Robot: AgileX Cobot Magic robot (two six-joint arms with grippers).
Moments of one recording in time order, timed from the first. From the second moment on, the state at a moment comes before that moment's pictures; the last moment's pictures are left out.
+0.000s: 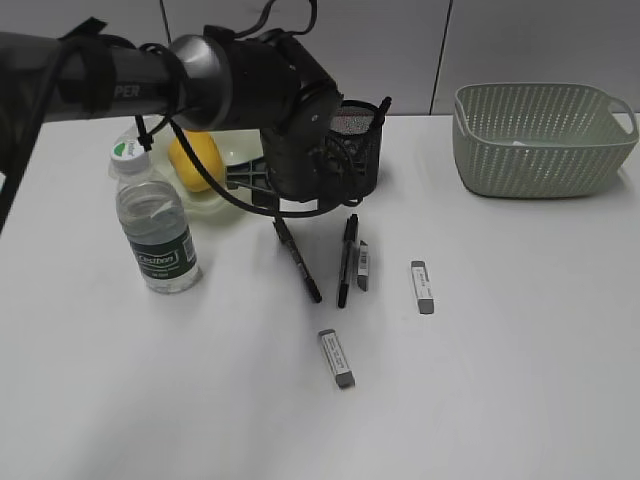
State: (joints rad) left arm -0.72 2.31 -1.83 0.41 0.84 -1.00; right arm 0.22 -0.01 -0.51 -0.10 1.04 0.11
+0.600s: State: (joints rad) left arm -0.67 2.38 -1.83 0.32 0.81 -1.01; right arm 0.22 -0.01 -0.51 -0.10 1.04 0.11
